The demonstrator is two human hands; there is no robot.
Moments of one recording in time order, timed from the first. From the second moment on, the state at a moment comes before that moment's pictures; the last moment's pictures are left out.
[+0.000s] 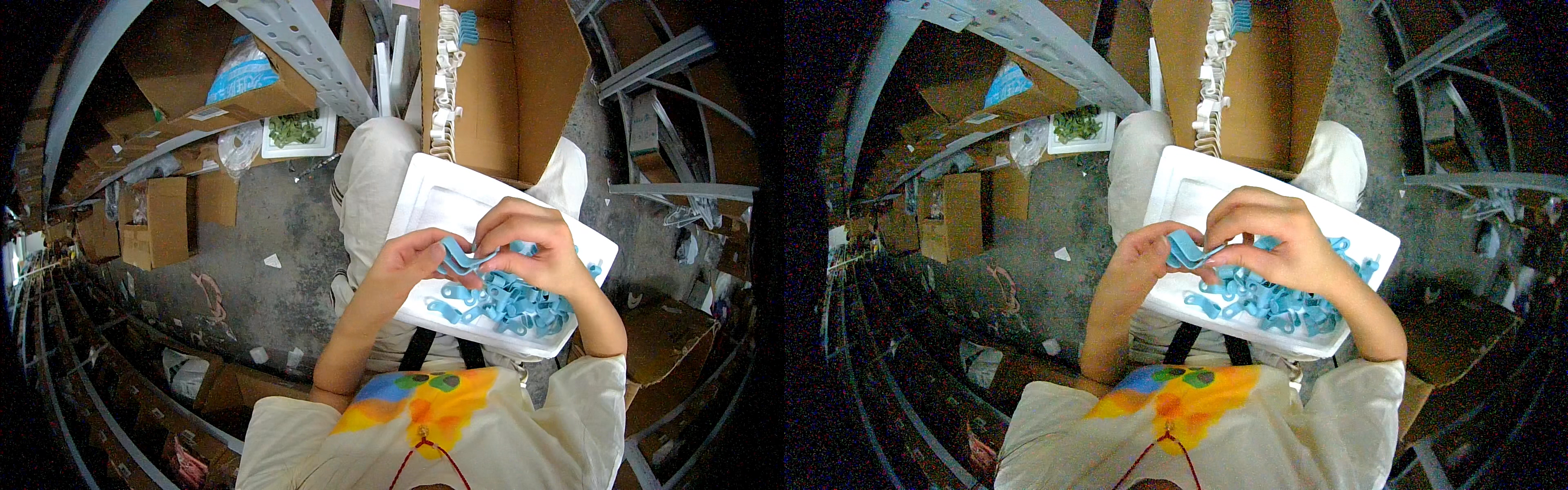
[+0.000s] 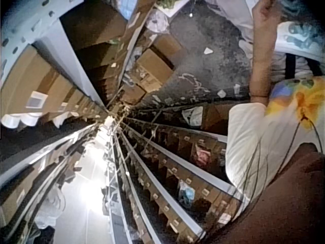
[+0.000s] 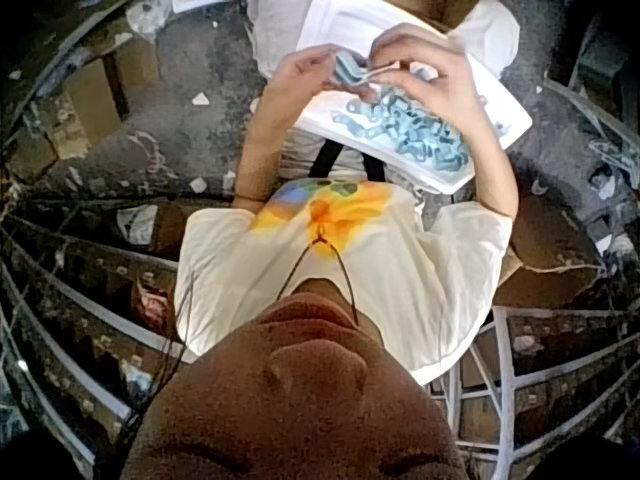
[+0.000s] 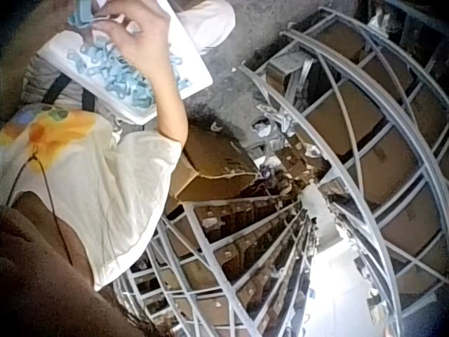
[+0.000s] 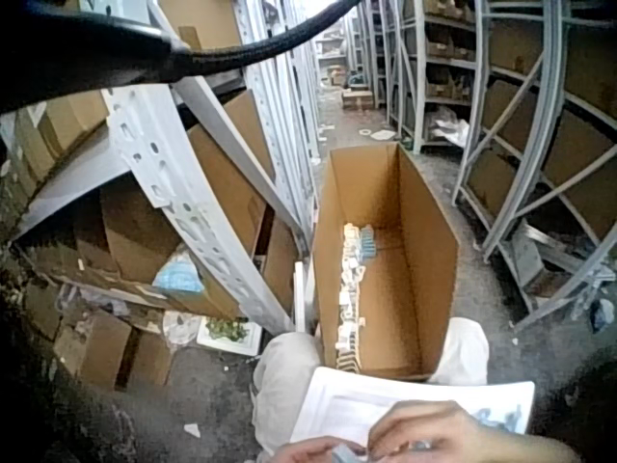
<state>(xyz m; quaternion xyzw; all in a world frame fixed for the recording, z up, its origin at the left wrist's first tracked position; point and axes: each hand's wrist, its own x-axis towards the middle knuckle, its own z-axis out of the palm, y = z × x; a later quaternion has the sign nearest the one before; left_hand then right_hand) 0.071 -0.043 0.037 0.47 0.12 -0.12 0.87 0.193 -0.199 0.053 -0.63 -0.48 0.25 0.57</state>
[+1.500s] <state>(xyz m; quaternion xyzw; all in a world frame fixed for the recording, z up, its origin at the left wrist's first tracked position) 0.069 -0.057 0.026 0.37 0.19 -0.01 0.91 0.177 -0.200 0.033 -0.68 -0.53 -0.03 0.51</state>
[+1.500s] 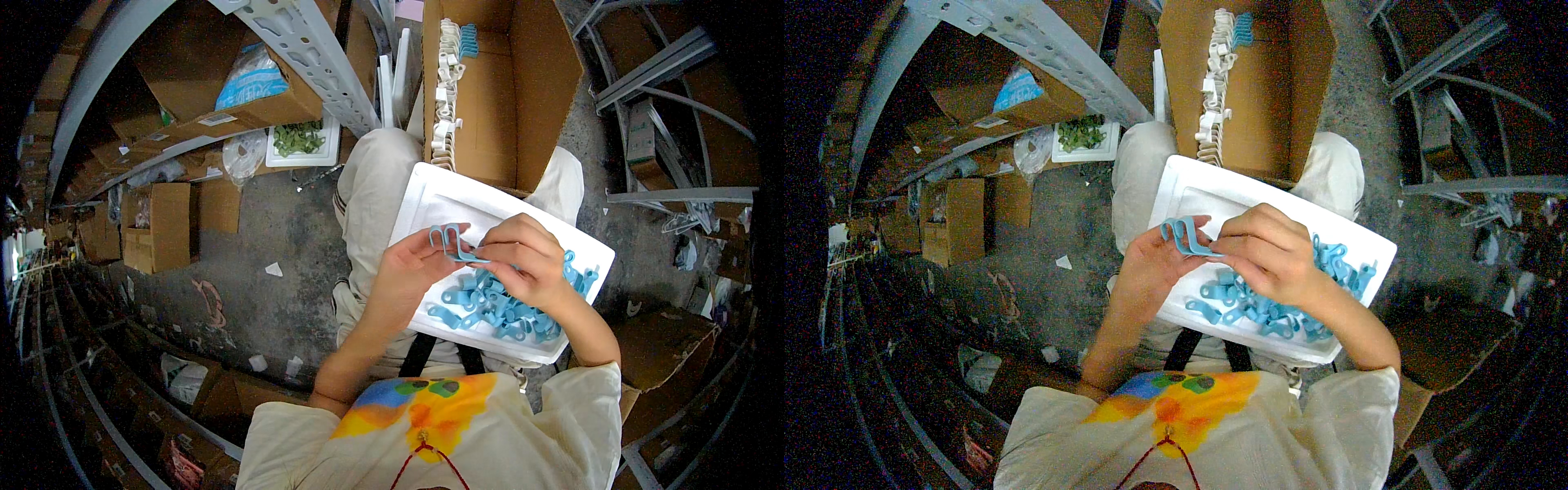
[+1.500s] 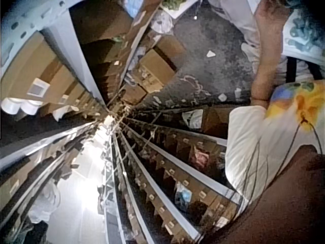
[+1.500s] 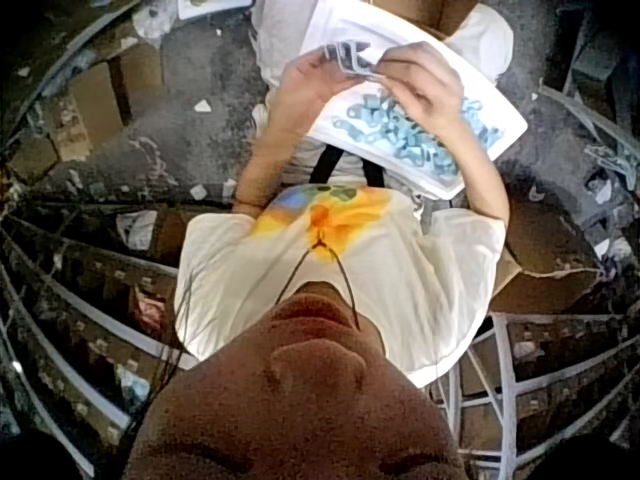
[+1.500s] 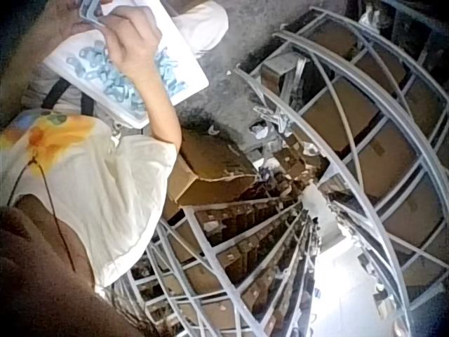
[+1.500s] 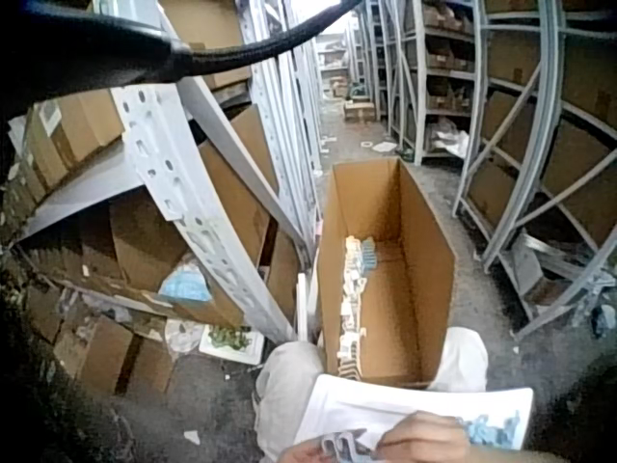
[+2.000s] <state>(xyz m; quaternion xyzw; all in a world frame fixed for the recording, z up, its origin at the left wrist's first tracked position) 0.069 -0.053 0.037 0.51 0.22 0.00 0.83 0.172 -0.199 0.034 -0.67 -0.60 -0.12 0.42</state>
